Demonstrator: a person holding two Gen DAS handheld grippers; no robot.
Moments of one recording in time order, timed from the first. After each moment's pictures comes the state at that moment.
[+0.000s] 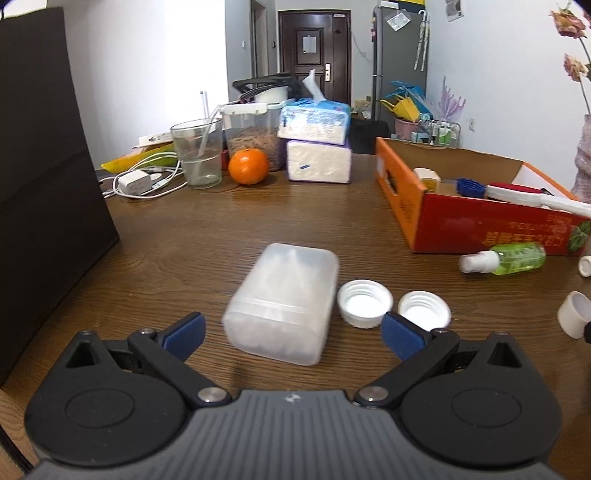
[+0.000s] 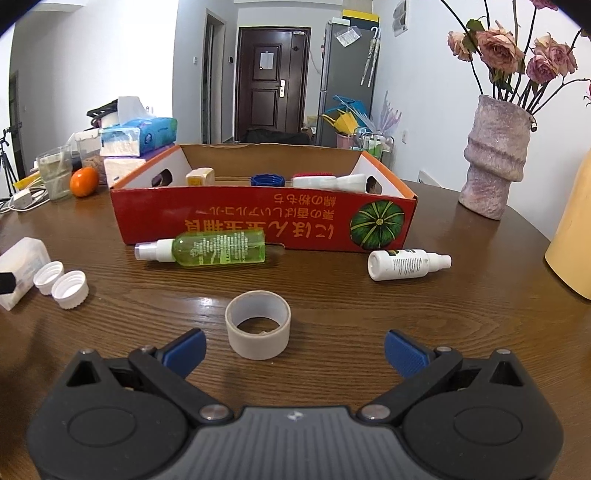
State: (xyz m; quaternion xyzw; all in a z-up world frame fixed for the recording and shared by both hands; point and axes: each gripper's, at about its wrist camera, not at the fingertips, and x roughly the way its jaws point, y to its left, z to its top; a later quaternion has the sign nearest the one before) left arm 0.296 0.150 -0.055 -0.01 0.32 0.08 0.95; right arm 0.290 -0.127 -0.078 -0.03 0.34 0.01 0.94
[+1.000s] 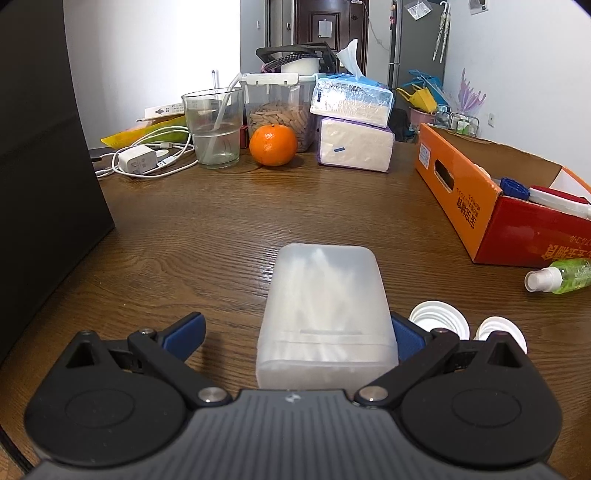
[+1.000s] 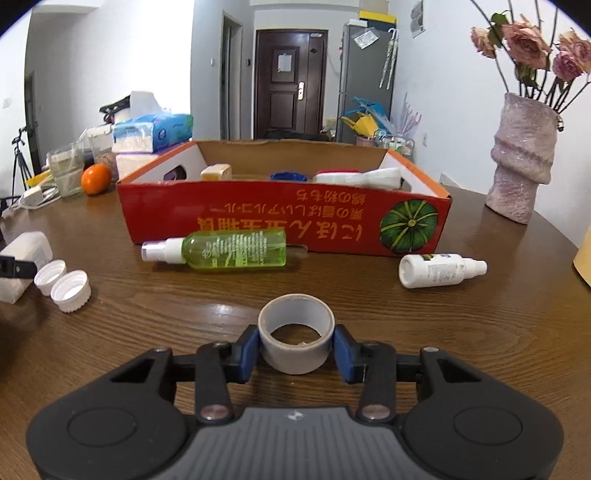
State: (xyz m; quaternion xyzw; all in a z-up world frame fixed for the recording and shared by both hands) left arm 0.348 0.189 -0.079 -0.03 0.34 0.09 0.94; right arm 0.310 -0.123 -0.093 -0.03 0.33 0.04 0.94
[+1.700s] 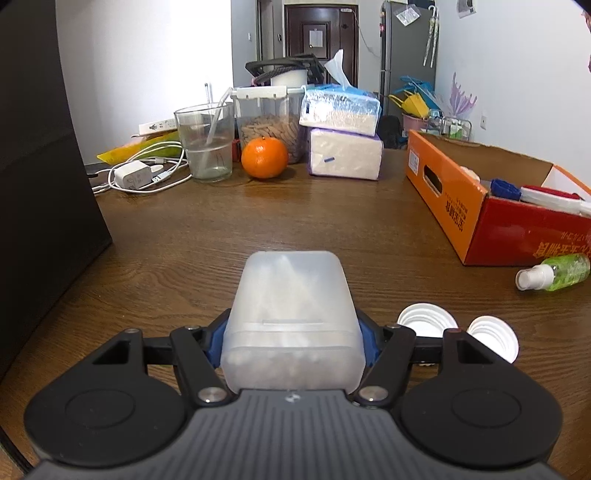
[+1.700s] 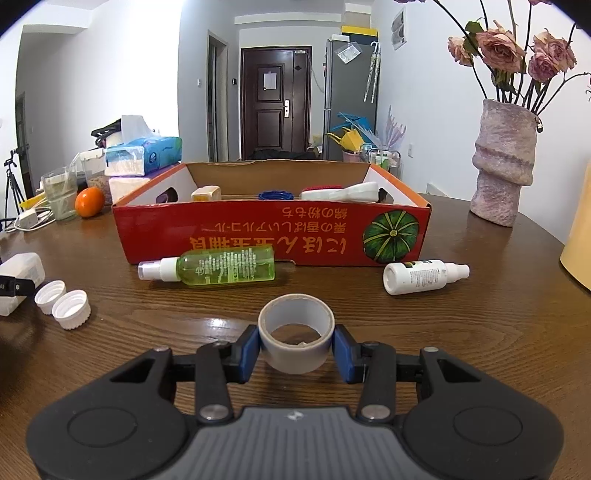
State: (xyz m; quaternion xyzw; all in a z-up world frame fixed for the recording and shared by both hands) left arm 0.340 0.182 -0.075 -0.01 0.32 0.08 0.94; right arm 0.298 -0.128 -0.088 -0.01 0.30 0.02 0.95
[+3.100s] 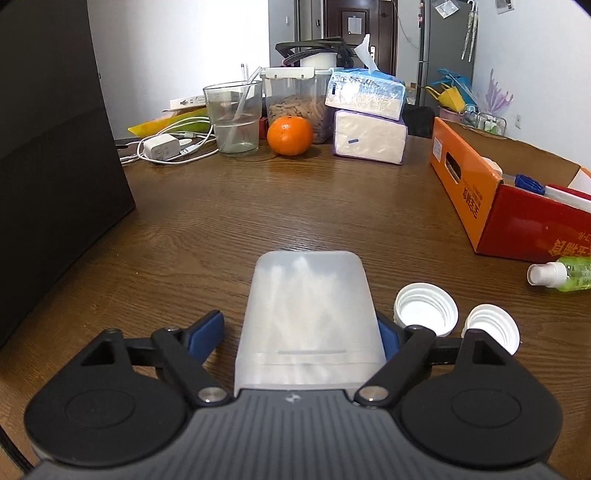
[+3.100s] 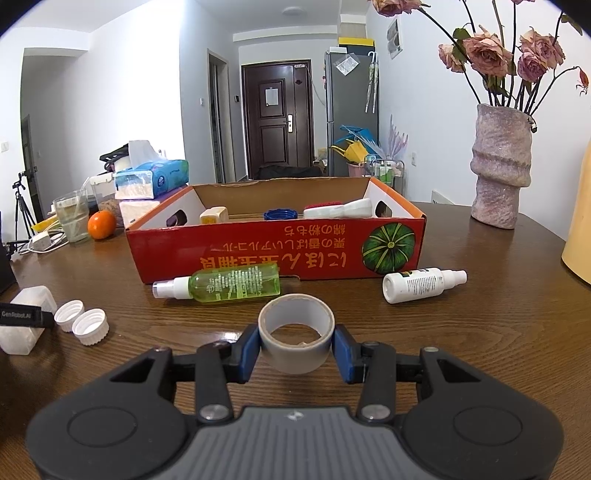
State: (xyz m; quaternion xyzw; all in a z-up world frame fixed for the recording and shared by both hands) left arm 0.333 0.167 -0.079 -0.03 0.35 0.14 0.93; right arm 0.285 -0.136 -0.078 0.02 0.28 0.04 0.96
